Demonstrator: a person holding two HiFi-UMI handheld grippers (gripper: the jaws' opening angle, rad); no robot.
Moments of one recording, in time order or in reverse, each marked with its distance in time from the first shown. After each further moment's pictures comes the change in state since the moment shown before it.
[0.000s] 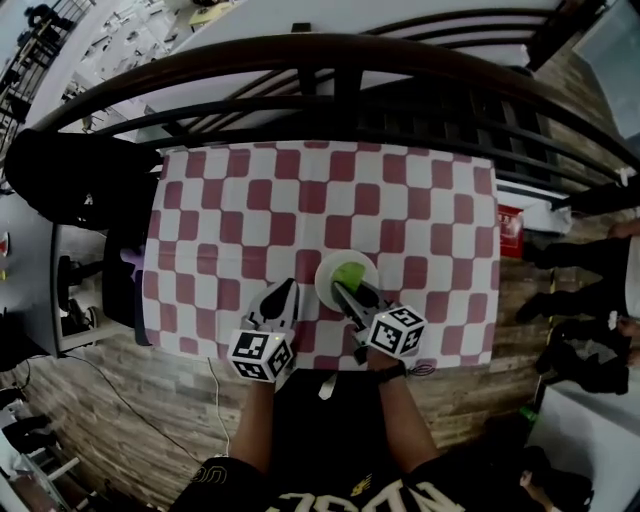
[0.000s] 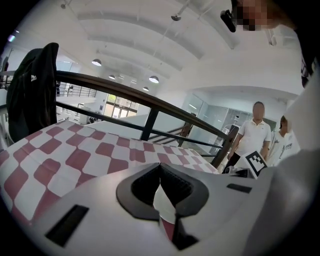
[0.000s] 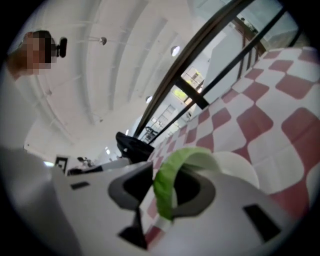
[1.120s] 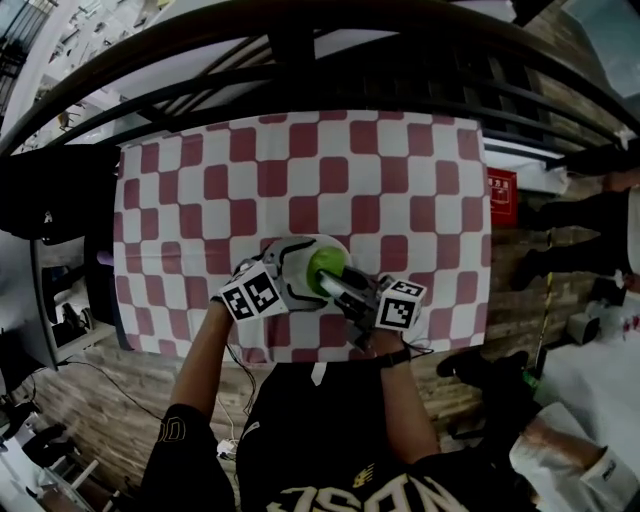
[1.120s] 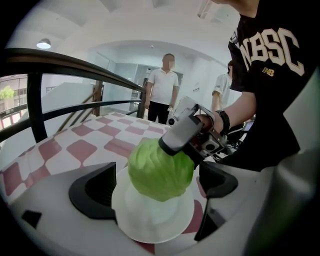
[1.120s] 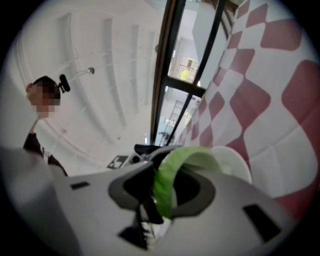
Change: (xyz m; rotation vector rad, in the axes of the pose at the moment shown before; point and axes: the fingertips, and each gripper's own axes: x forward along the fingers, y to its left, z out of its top) left arm 0.081 -0.103 -0.092 0.669 0.448 -0.914; right arm -0.017 -0.013 0.016 0.275 0.019 0.282
